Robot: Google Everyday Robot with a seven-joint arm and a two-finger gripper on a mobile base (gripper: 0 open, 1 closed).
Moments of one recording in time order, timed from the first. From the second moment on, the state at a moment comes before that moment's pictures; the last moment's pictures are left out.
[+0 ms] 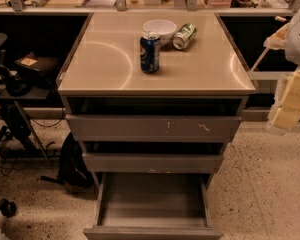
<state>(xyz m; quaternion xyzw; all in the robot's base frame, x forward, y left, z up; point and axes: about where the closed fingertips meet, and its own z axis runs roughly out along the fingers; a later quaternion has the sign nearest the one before) 0.438 -0.217 0.976 -0.60 0.78 -0.03 0.16</state>
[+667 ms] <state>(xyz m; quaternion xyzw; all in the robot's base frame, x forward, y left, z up) 0.454 -0.212 0.977 -0.61 0.77 -0.02 0.17</state>
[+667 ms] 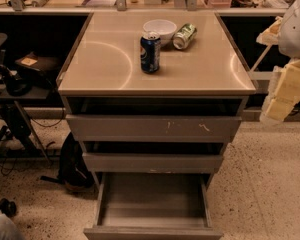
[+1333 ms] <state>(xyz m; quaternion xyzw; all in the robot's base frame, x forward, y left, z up) 0.554 -0.216 0.963 -0.58 0.76 0.10 0.25</state>
